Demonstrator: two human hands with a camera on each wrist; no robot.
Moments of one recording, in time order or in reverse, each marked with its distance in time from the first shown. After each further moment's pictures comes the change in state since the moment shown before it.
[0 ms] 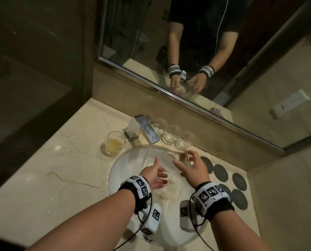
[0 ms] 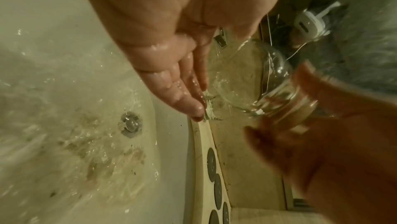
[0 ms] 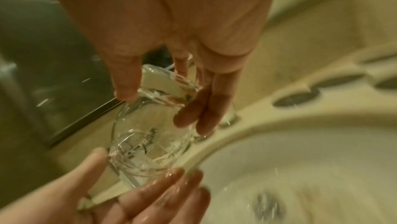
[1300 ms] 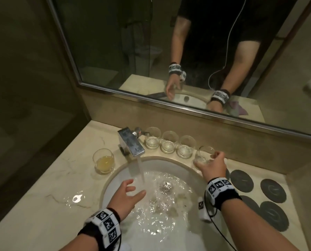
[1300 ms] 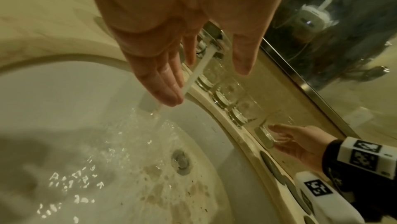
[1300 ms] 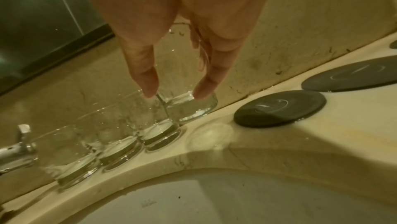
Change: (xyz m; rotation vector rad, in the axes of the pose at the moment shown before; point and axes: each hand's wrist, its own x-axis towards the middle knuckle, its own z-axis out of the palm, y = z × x) left_hand -0.023 -0.023 -0.013 0.555 0.420 0.296; right_hand 0.144 0.119 -0.036 0.151 0.225 0.094
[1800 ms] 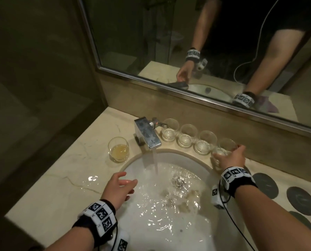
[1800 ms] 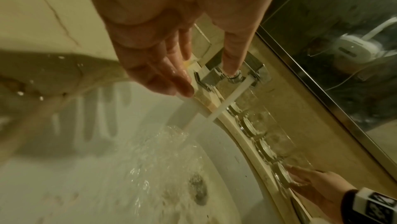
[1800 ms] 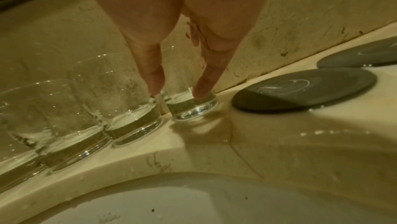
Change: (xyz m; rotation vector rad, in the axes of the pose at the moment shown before) left_hand 0.003 -0.016 -0.040 -0.179 0.231 -0.128; right_hand 0.043 0.002 0.027 -0.008 0.023 0.098
